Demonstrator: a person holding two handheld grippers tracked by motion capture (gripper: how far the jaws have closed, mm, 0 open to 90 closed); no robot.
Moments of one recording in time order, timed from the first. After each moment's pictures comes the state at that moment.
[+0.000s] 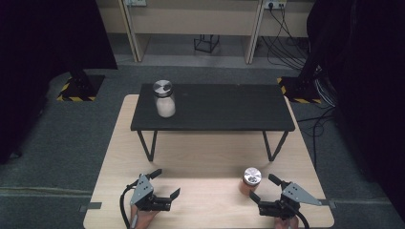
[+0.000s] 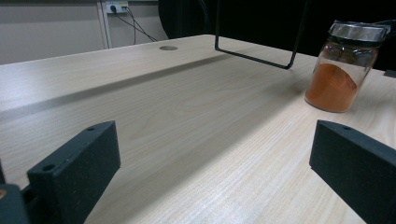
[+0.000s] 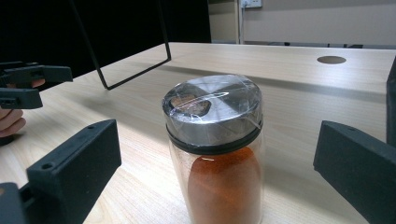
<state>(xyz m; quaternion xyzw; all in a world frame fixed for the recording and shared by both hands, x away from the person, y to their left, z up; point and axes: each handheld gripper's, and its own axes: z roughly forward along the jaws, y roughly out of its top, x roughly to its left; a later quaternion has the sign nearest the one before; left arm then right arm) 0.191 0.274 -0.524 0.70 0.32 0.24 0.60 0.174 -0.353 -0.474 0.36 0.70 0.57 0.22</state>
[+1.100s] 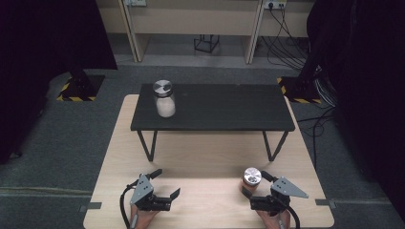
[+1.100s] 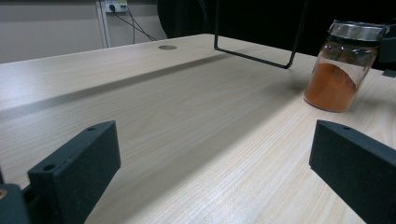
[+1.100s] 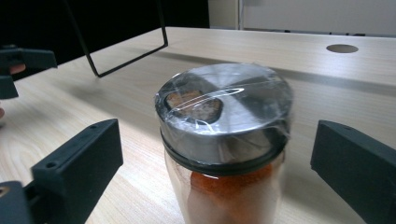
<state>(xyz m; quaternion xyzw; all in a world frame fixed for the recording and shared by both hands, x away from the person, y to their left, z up) 0.192 0.275 -0.524 0.70 0.32 0.23 0.60 0.193 -0.330 -0.472 0.37 0.72 0.54 0.22</state>
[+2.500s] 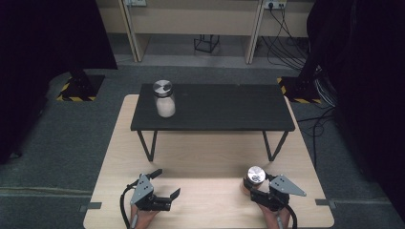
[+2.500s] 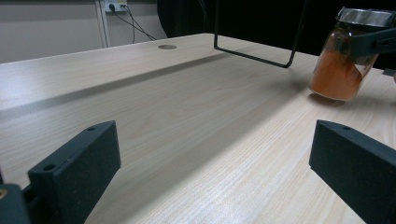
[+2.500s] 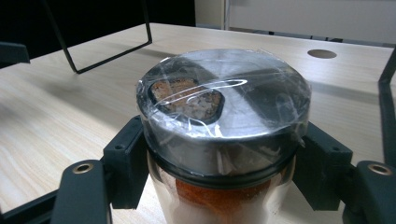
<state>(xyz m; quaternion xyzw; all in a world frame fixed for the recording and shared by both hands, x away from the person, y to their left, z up) 0.192 0.275 -0.523 0.70 0.32 0.24 0.60 0.191 -0.322 -0.466 0.37 0.72 0.53 0.25</state>
